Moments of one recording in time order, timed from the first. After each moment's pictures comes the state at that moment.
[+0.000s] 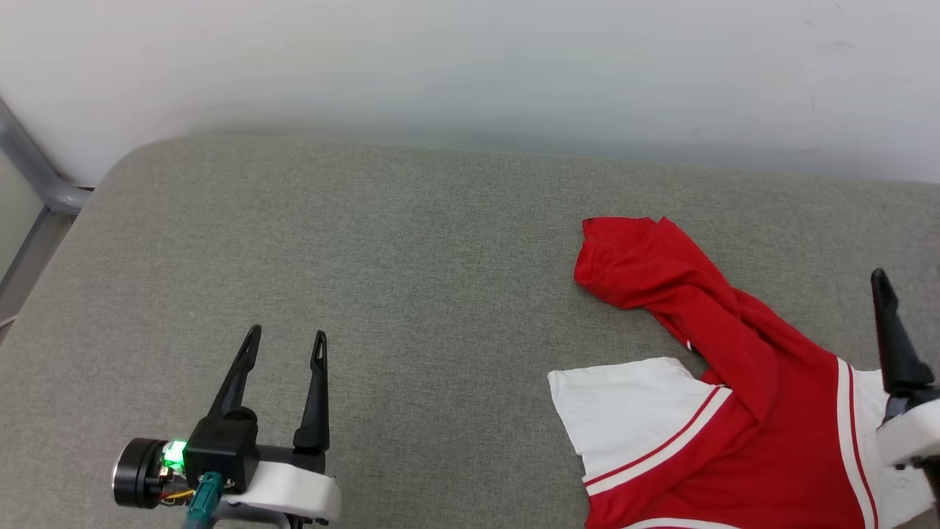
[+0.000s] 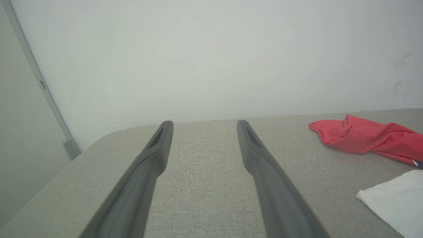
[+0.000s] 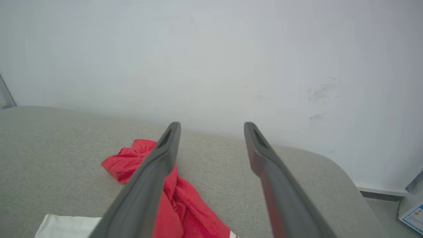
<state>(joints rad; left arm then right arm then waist) 0.01 0.08 -0.06 0.00 -0.01 -0.01 -0.26 -0.07 -0.32 -0.16 -0.07 0.27 0.13 0.03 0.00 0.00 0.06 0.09</state>
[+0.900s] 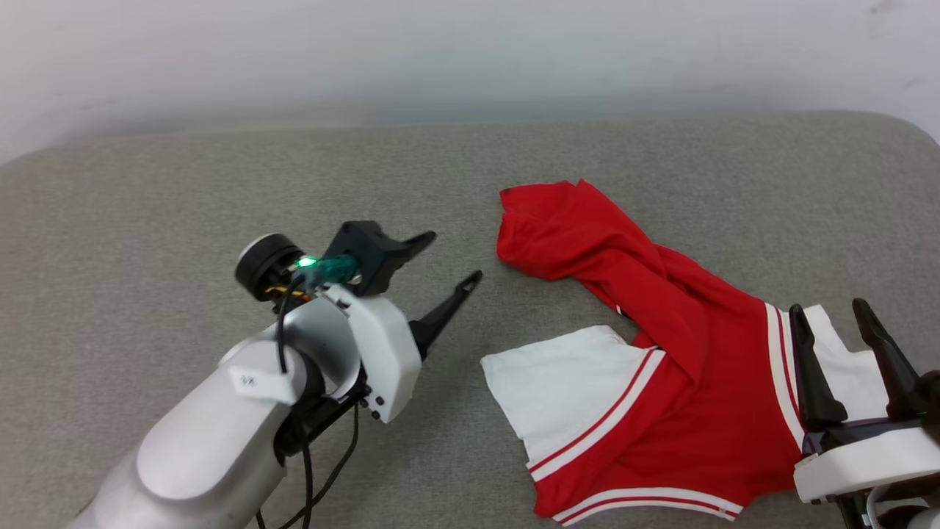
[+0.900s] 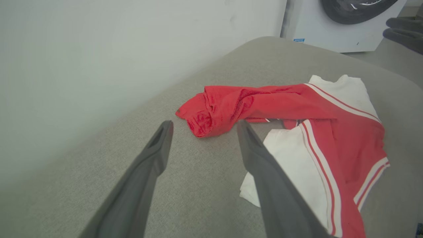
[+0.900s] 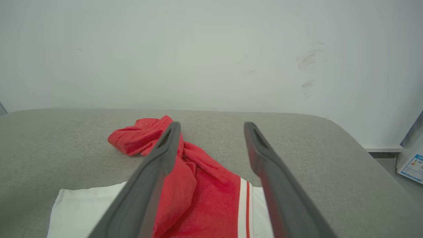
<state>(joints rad) -0.61 0.46 -0.71 0.10 -0.57 -0.13 0.18 0.01 -0.15 -0.08 -0.09 0.19 0.13 -0.10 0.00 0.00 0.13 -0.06</state>
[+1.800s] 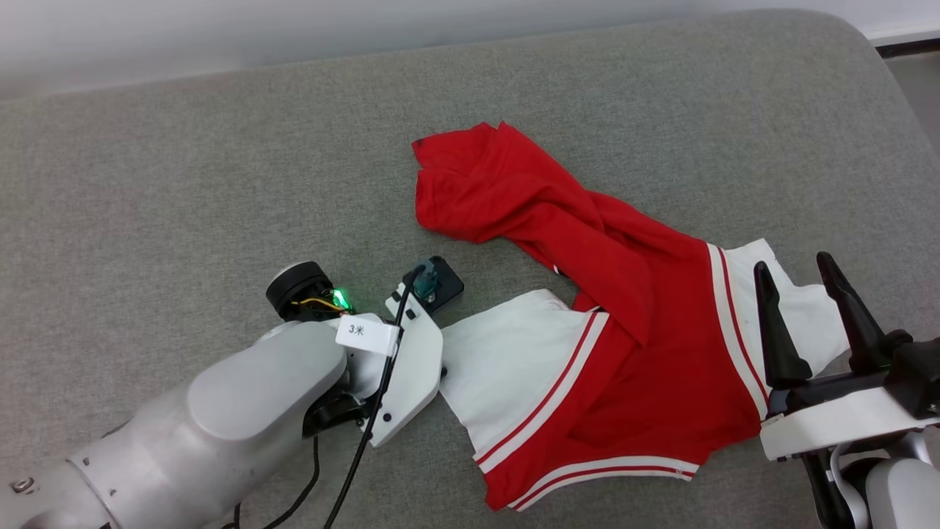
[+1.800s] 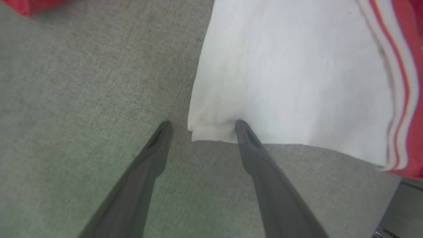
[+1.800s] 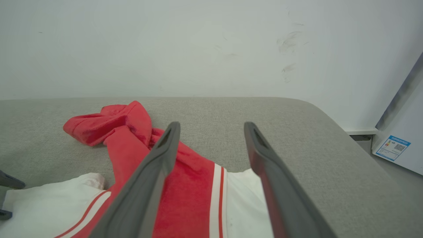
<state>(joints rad) -0.94 0.51 -1.27 0.35 -0.84 -0.13 0.60 -0.12 -0.14 -0.02 0.02 0.17 0.13 -0.19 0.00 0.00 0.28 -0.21</state>
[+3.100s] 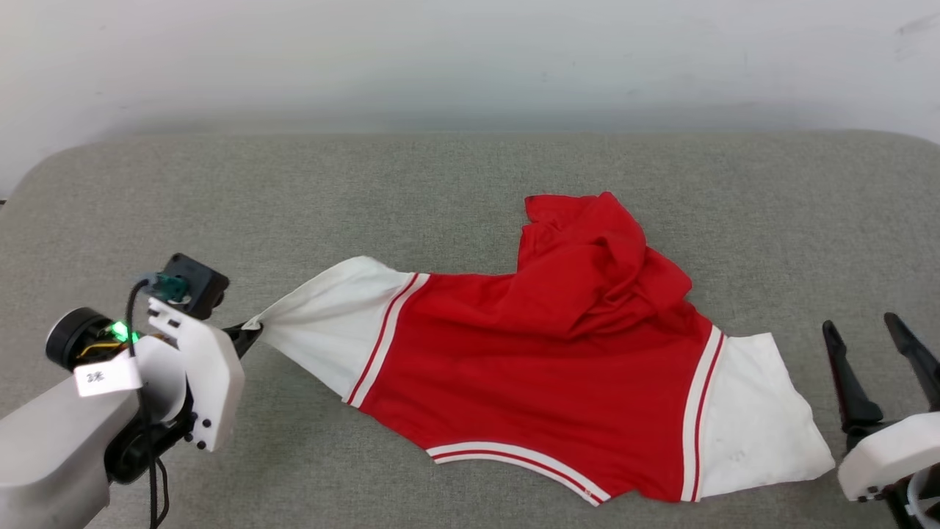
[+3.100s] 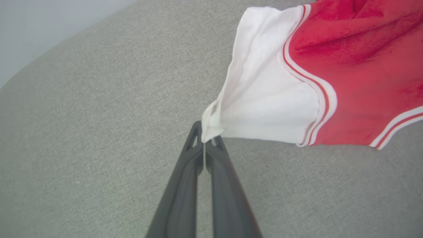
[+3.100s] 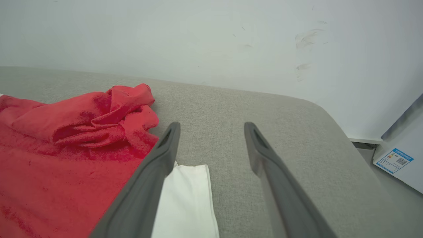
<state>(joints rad) -0.76 0.85 -1.13 0.31 -1.00 0.00 0.17 -0.04 -0.27 -0.10 0.06 0.19 0.13 -0.05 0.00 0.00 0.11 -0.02</state>
